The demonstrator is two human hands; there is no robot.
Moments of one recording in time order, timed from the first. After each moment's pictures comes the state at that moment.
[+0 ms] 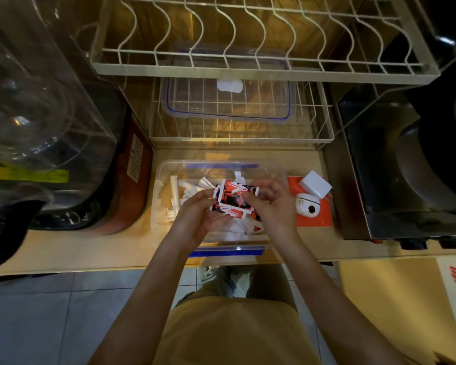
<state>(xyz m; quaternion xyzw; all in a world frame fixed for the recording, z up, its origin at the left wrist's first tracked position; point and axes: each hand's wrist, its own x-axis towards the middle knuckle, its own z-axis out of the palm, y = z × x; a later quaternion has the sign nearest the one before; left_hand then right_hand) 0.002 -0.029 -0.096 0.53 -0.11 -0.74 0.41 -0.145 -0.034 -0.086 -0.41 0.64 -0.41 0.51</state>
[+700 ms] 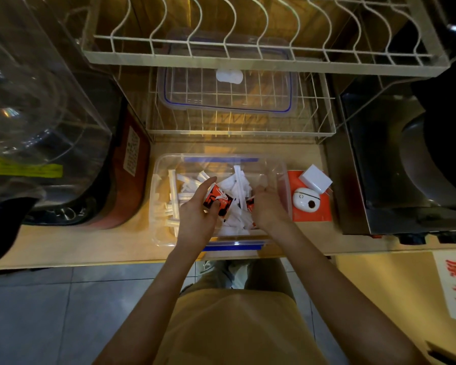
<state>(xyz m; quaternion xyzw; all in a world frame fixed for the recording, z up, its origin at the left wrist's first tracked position) -0.010 -0.011 -0.100 0.71 -0.48 -0.41 0.30 -0.148 -0.054 -0.109 -0.64 0.69 0.10 0.33</state>
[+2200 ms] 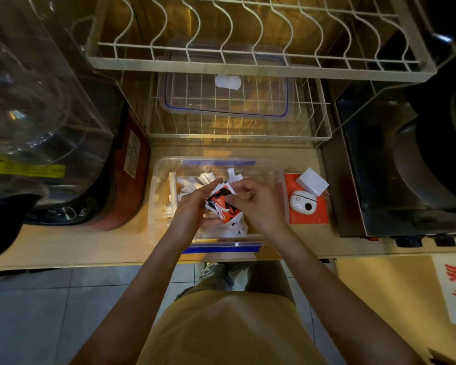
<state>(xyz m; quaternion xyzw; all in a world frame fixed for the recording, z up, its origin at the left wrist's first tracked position) 0.002 -0.027 -0.097 0.58 -0.25 -0.68 0.36 -0.141 -0.046 -0.100 -0.58 0.60 -0.28 0.47</state>
